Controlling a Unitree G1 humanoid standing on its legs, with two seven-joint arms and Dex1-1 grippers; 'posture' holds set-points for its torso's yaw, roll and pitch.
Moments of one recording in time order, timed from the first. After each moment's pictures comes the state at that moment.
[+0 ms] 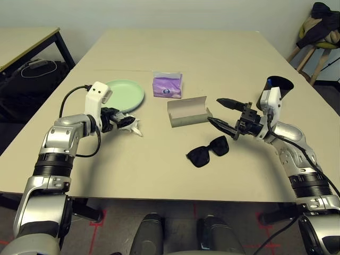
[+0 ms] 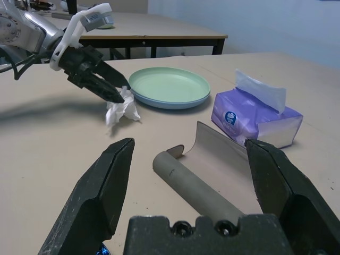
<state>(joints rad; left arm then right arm) -0.62 0.68 0.02 0.41 -0.19 0.63 -0.79 -0.44 -0.42 -0.02 0.23 0.40 0.02 1.02</state>
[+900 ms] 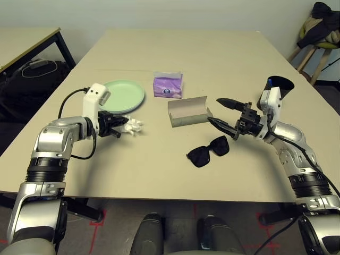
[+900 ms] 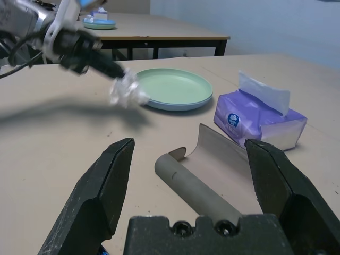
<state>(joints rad) -0.65 0.60 0.21 0.25 -0.33 0.82 -0.71 -0.44 -0.42 -0.02 0.23 0.40 0.02 1.02</state>
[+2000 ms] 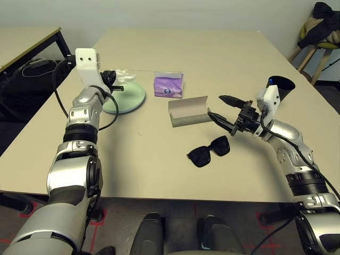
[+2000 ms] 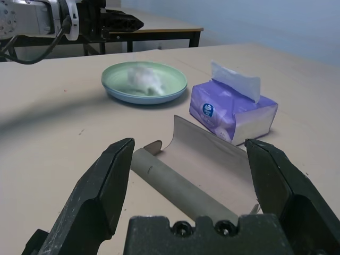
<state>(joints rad) -0.98 0.46 0.21 0.97 -0.10 0.01 -0.22 -0.45 -0.40 -0.03 0.25 0.36 0.02 0.92</state>
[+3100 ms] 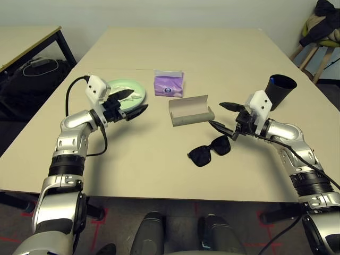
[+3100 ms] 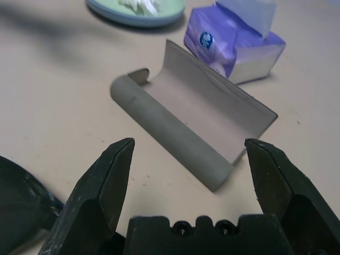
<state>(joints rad) -0.60 0.55 0.11 0.47 -0.30 0.05 -1.12 -0.50 -0.50 0.07 0.22 0.14 0.12 0.86</state>
